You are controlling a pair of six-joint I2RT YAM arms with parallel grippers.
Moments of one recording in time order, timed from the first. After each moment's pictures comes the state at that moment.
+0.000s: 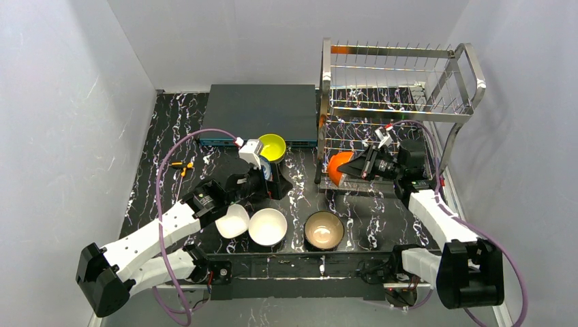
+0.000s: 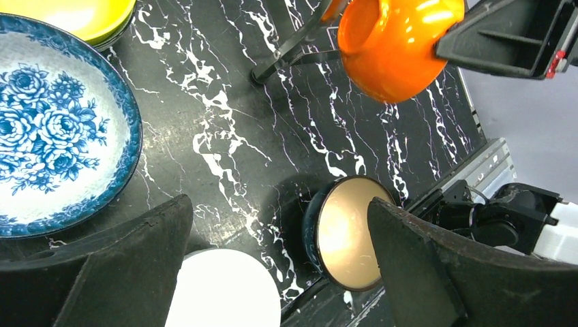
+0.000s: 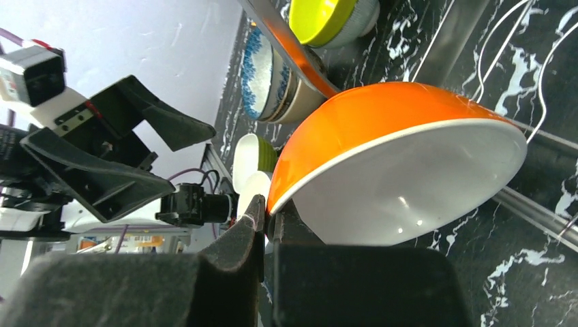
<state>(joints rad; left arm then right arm) -0.80 0.96 0.74 -0.25 -0.03 -0.61 0.15 1.07 0.55 0.12 -0.87 0.75</state>
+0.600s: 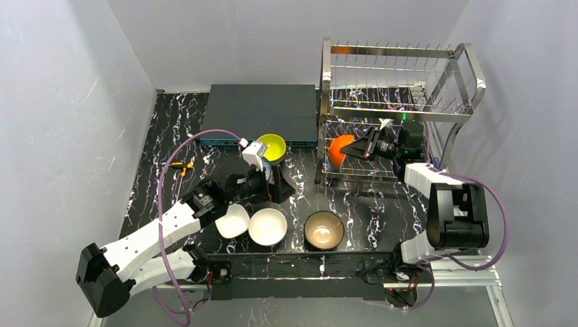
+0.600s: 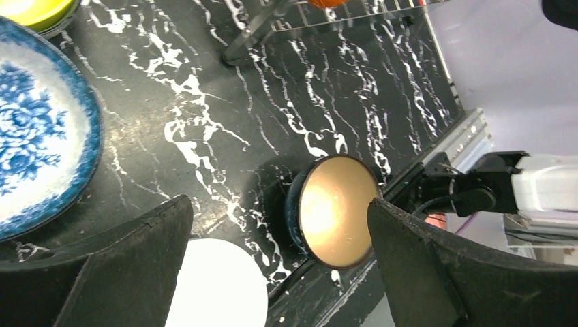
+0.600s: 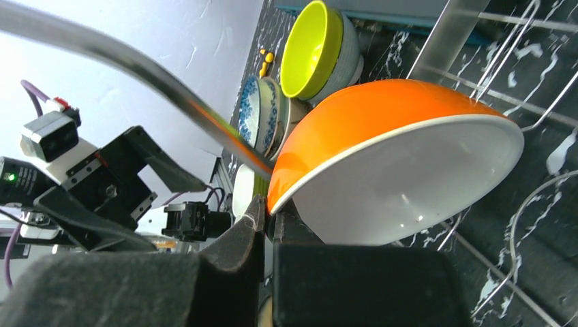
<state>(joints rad) -0.80 0.96 0.74 -0.26 0.07 -0.60 0.03 1.46 0.70 0.43 -1.07 0.79</state>
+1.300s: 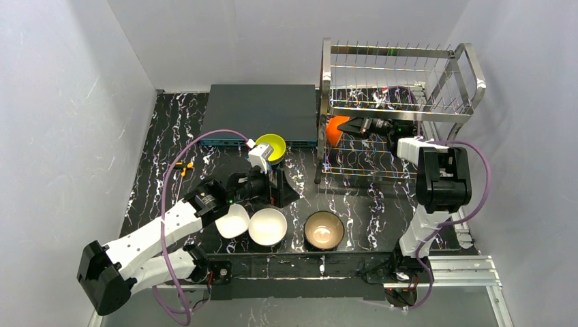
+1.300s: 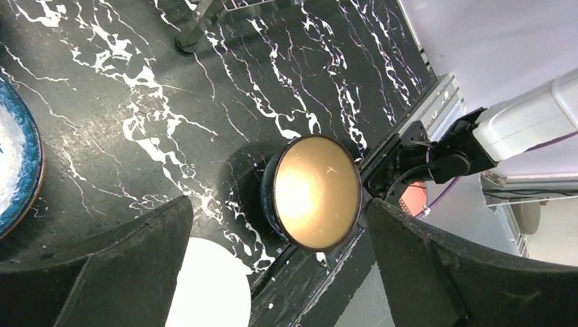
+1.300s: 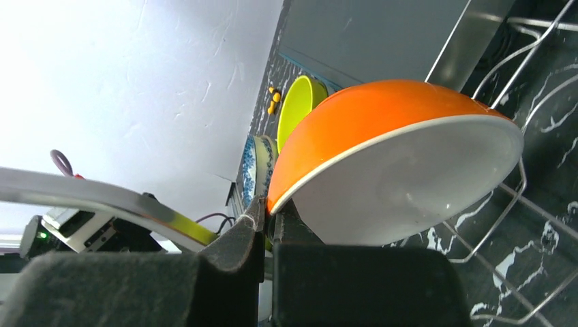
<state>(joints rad) -0.80 0.98 0.74 -0.22 0.21 -0.58 0.03 1.82 1.02 0.54 -1.10 0.92</state>
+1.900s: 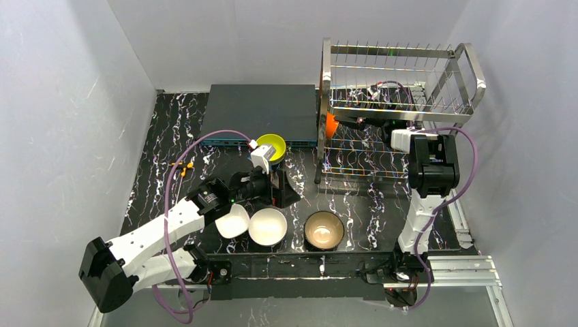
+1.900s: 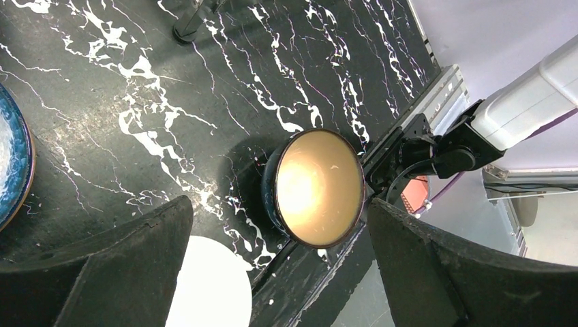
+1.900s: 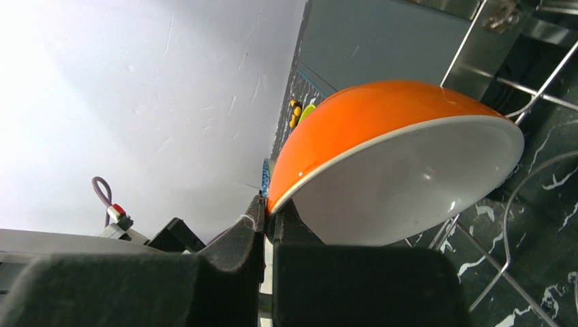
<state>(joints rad) -0.80 1.01 0.74 -0.22 0.23 -0.58 0.04 2.03 1.22 0.65 -1.14 1.11</state>
